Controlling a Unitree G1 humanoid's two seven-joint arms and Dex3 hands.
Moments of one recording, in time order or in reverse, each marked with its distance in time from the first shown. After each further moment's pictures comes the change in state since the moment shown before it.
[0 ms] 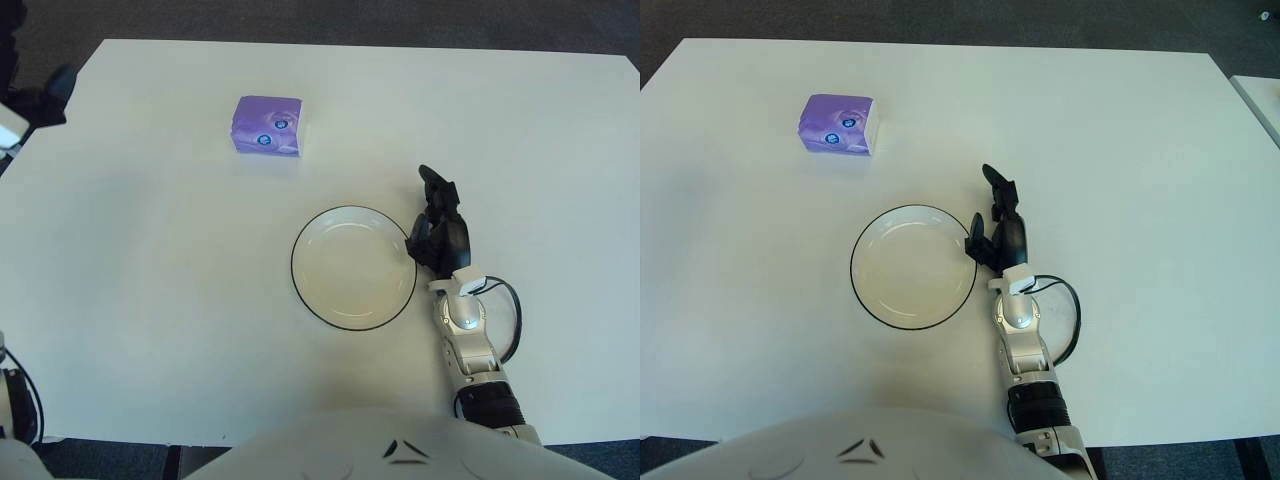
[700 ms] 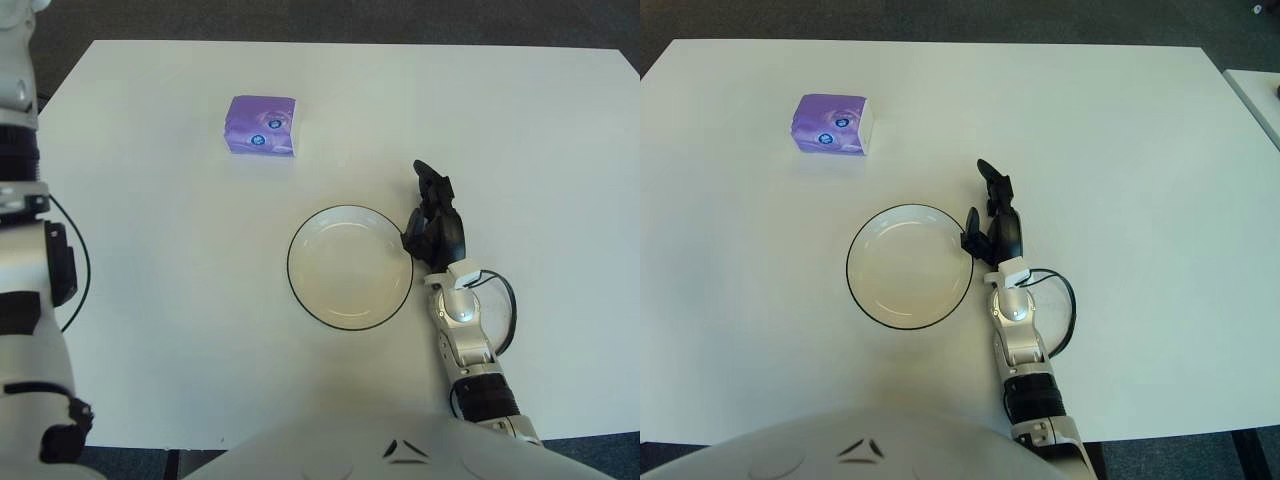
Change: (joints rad) left arm -0.778 -0.101 -0.425 0.601 0.176 -0.091 -0.112; right arm -0.029 -0.002 -0.002 0.024 0.000 0.007 -0.003
